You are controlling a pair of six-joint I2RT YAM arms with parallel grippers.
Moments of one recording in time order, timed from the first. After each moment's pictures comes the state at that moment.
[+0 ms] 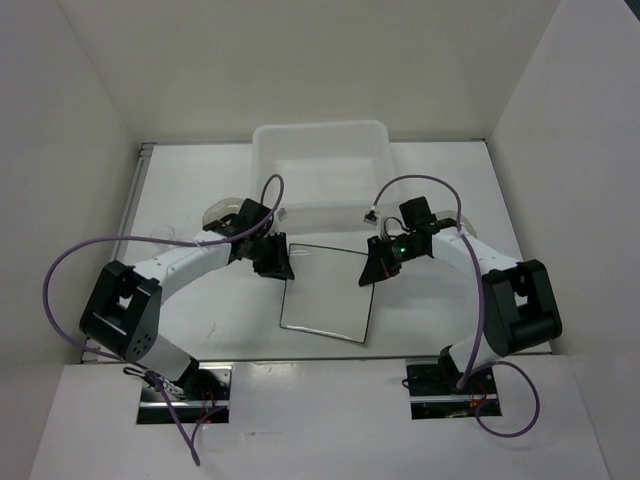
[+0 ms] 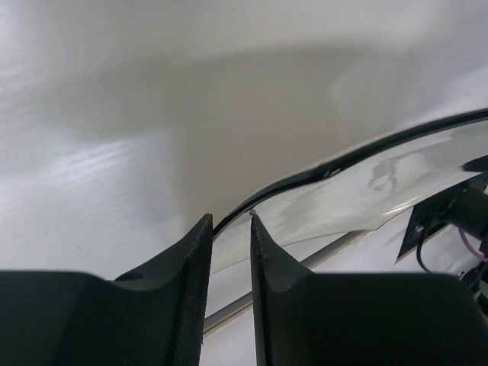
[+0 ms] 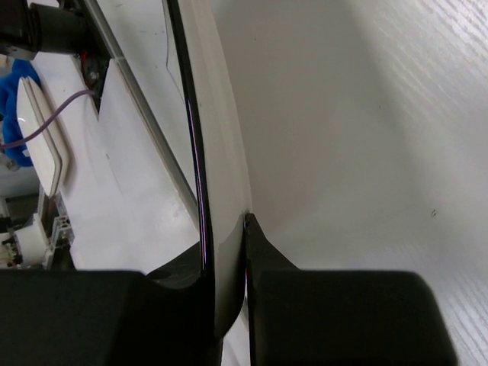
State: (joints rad) left arm -0.49 1.52 0.95 -0.49 0.37 -0.55; right arm 0.28 1.49 0.87 -0.54 -0.91 -0.10
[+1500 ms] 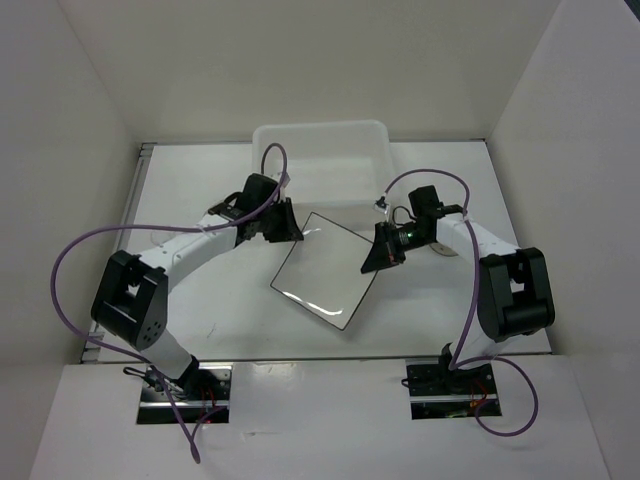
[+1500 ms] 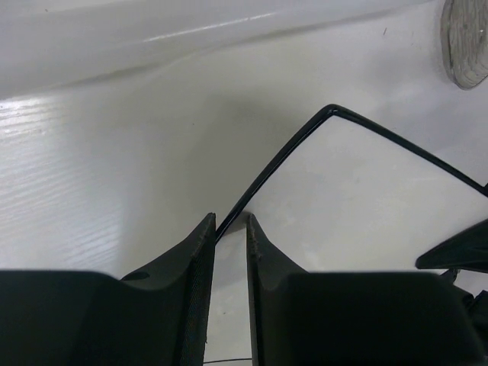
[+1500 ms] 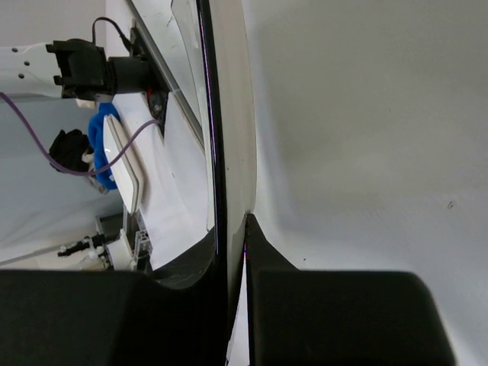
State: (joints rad) left arm -0.49 1.60 1.15 -0.34 0.23 -0.59; right arm 0.19 1.58 0.99 -0.64 -1.02 0.01
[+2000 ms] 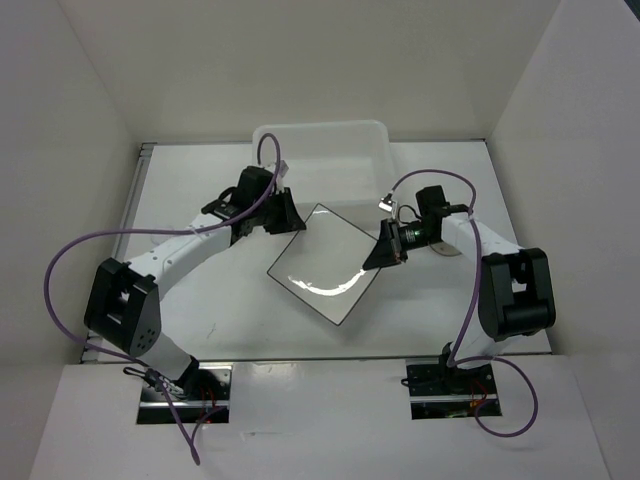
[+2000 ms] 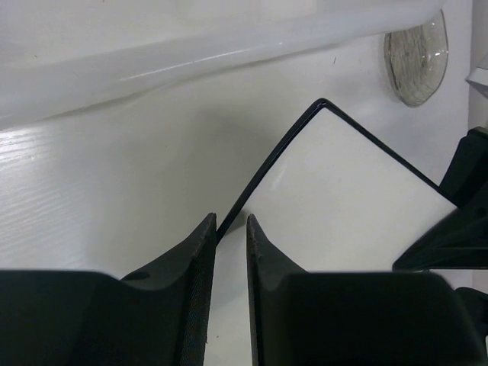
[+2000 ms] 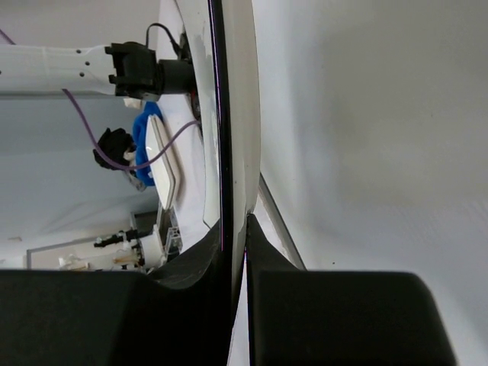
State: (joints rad) left arm -0.49 1.55 1.18 -0.32 0.24 -0.60; right arm 0.15 1.58 0.99 -0.67 -1.16 0.00
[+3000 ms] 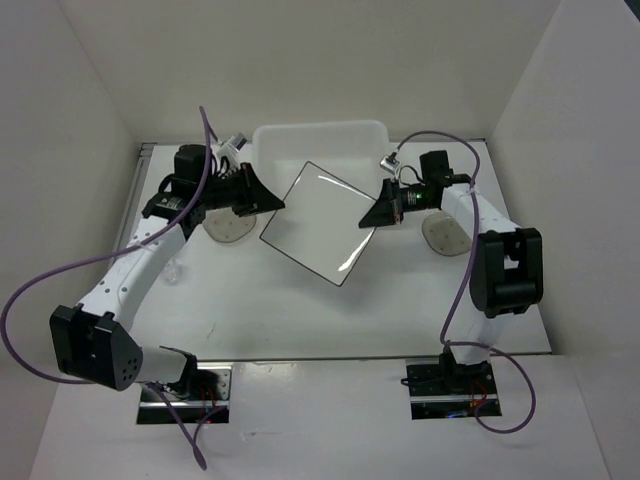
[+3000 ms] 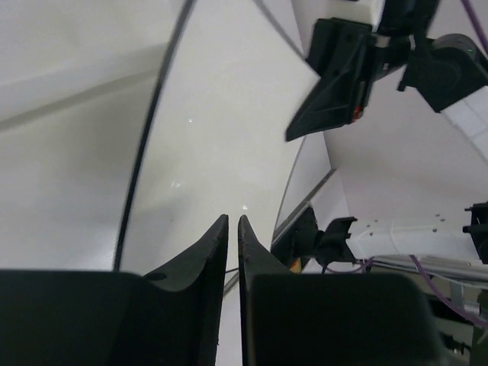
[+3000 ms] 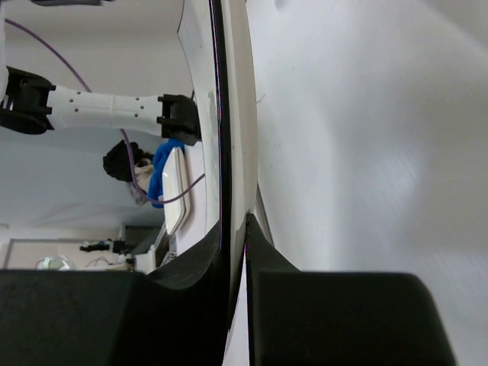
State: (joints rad) left arm -0.25 1.34 1.24 -0.38 0.68 -0.63; right arm 0.10 1.73 1.27 -0.62 -1.32 0.03
